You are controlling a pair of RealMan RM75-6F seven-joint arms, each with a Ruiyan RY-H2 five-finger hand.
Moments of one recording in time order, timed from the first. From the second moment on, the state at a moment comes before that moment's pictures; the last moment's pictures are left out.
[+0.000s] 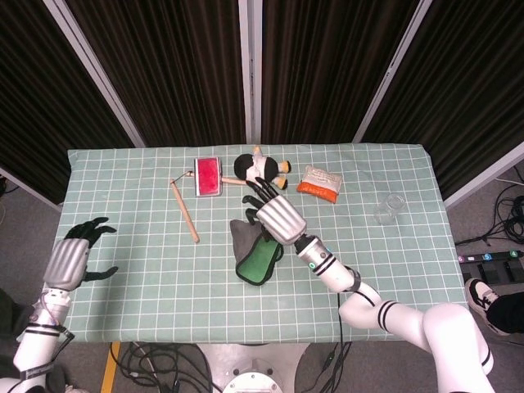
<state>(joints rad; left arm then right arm) -0.27 -1.29 -0.15 -1.56 1.41 1.23 -0.08 0.95 -1.83 0.23 -0.99 -1.54 1.08 0.04</state>
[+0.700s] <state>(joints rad) -0.54 -1.45 -0.26 -1.52 1.16 0.90 -0.20 0.99 -1.74 0.41 -1.31 -1.31 1.12 -0.59</state>
